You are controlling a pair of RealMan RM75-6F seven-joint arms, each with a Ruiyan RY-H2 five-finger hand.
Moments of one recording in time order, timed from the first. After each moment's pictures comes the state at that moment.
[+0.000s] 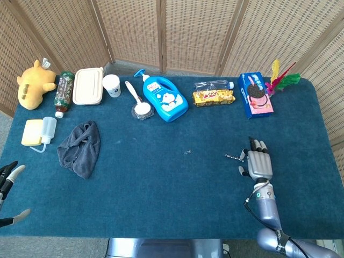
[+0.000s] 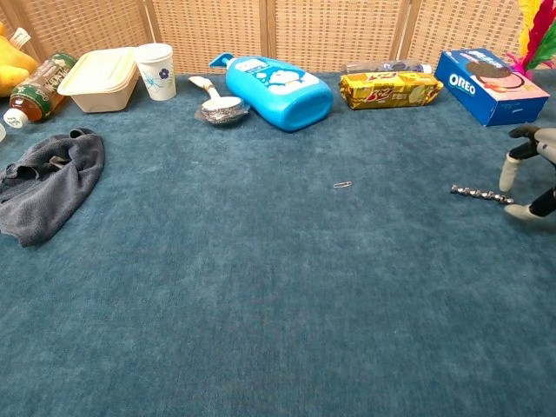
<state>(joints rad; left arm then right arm) 0.02 -0.82 0.09 -1.87 1.69 1.55 -0.06 0.46 -1.57 0.24 -1.48 -0.88 1.15 -0.55</state>
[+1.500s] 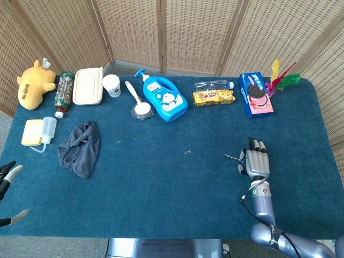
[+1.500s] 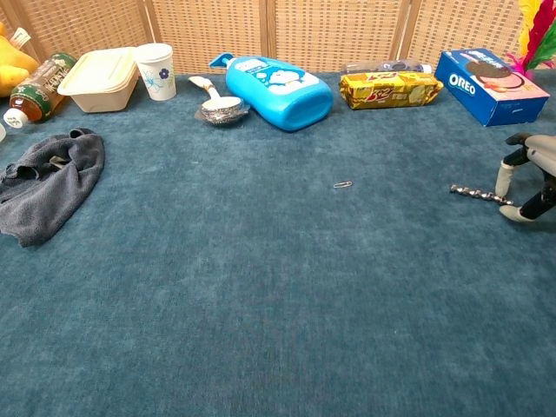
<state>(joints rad) 0.02 -0.81 0.09 -1.86 1.69 1.56 -0.09 0.51 -1.61 0.23 -1.44 -0.77 1.17 -0.60</state>
